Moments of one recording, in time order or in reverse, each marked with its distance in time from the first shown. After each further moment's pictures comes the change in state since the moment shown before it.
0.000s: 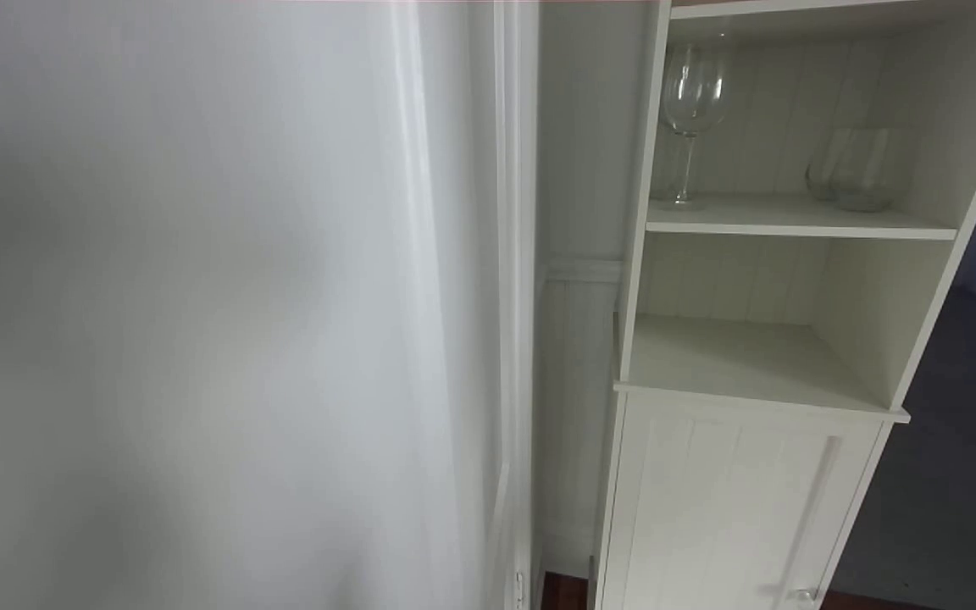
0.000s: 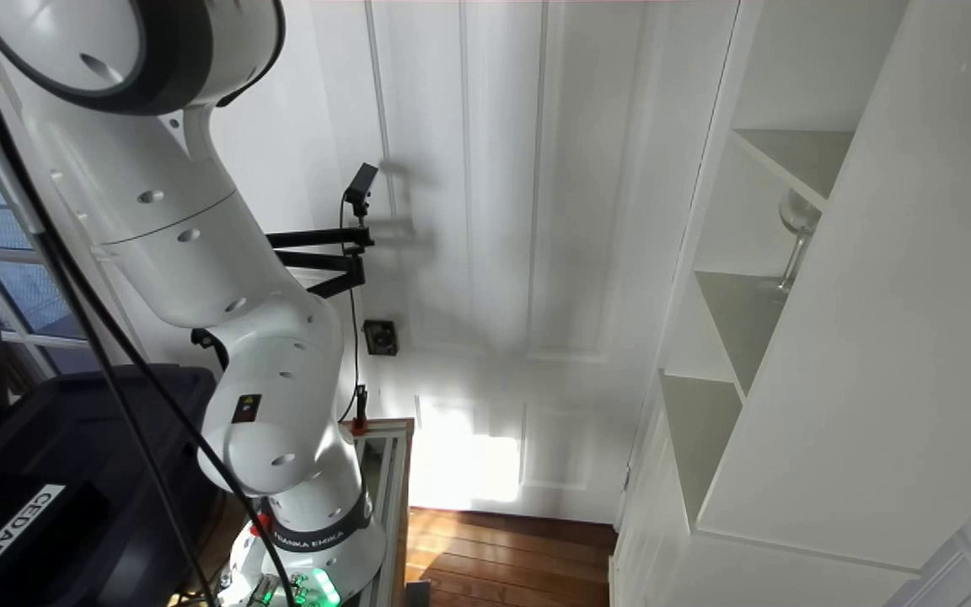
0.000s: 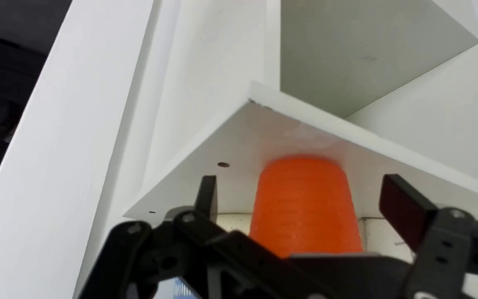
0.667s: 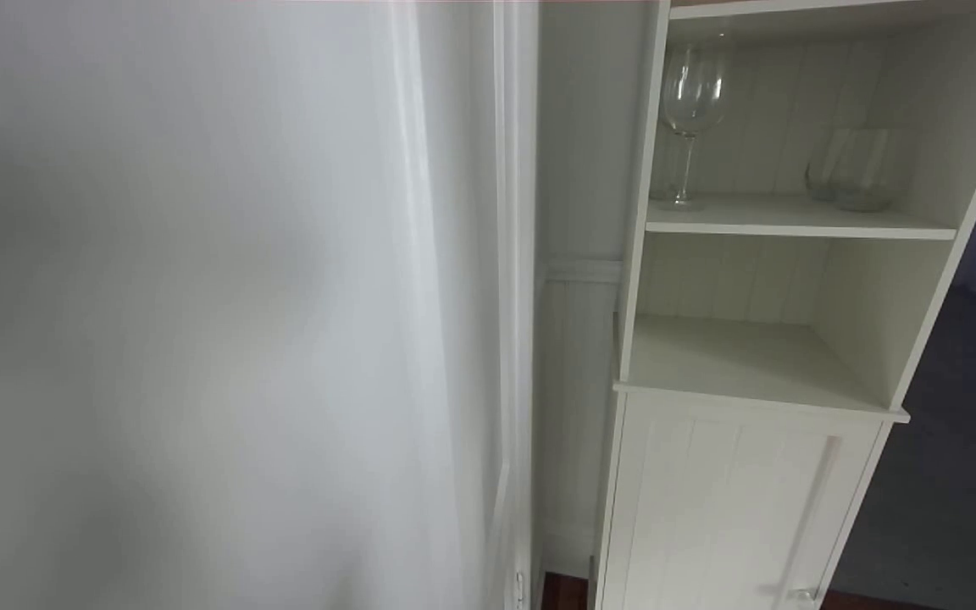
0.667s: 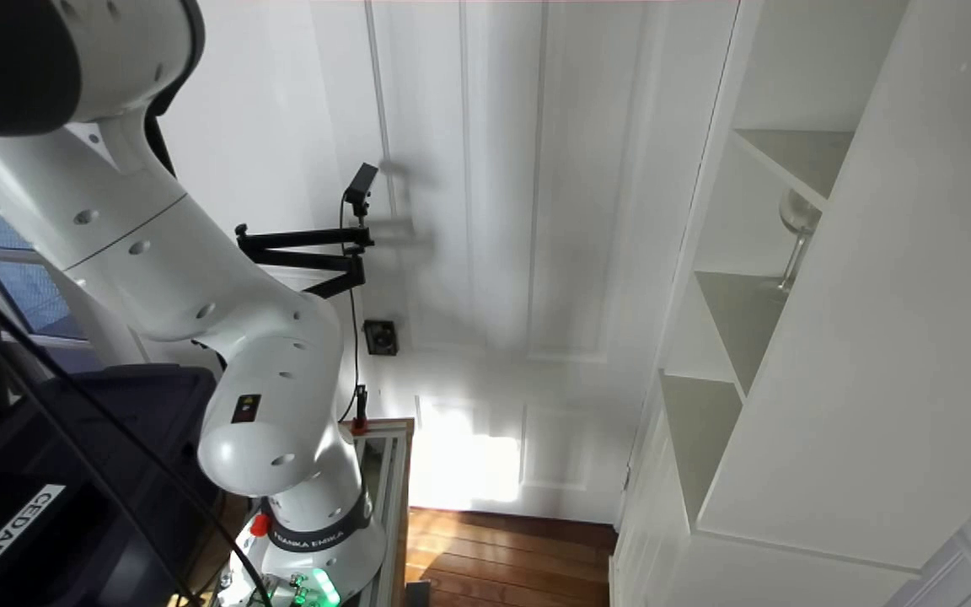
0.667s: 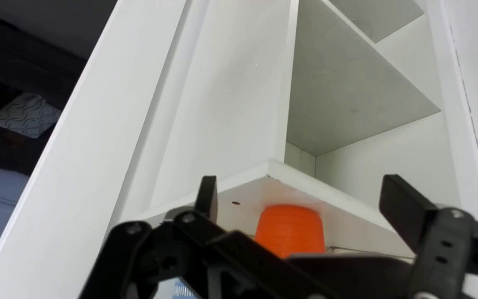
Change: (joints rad) arm 0.001 -0.204 -0.058 -0.163 0.006 -0.067 -0.187
